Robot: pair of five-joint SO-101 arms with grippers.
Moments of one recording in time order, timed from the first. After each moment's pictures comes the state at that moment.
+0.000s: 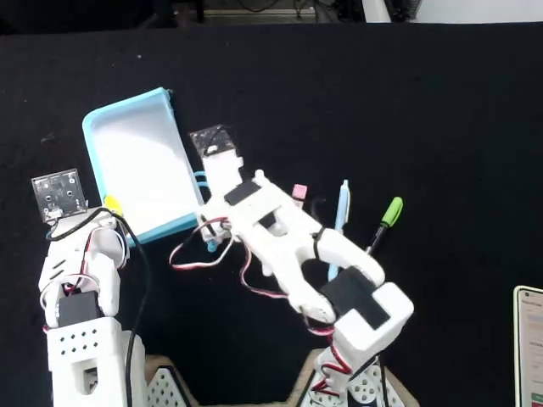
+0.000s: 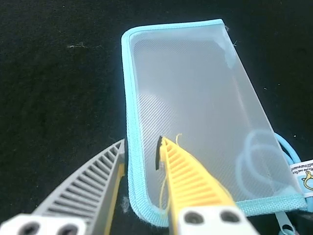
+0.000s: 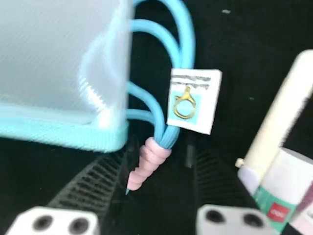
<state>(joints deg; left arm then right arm) -20.0 -76.4 84.8 28.9 0.0 -36.1 11.4 26.2 44.5 -16.3</state>
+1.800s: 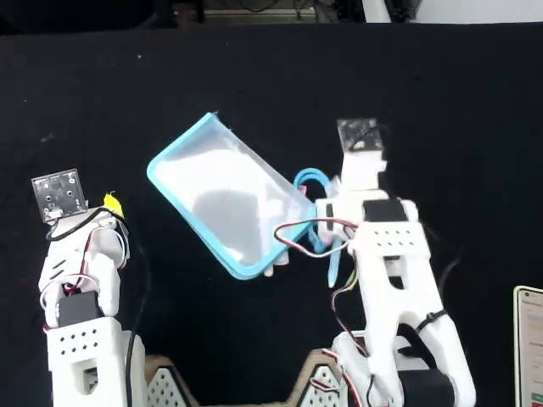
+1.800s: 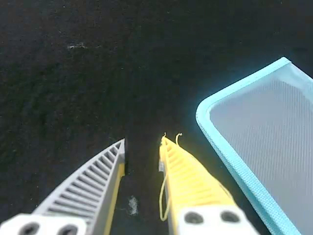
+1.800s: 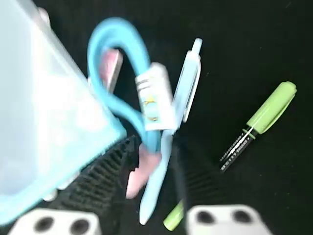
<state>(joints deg) -20.0 -76.4 84.8 28.9 0.0 -1.9 -29.9 52.0 54.7 0.9</state>
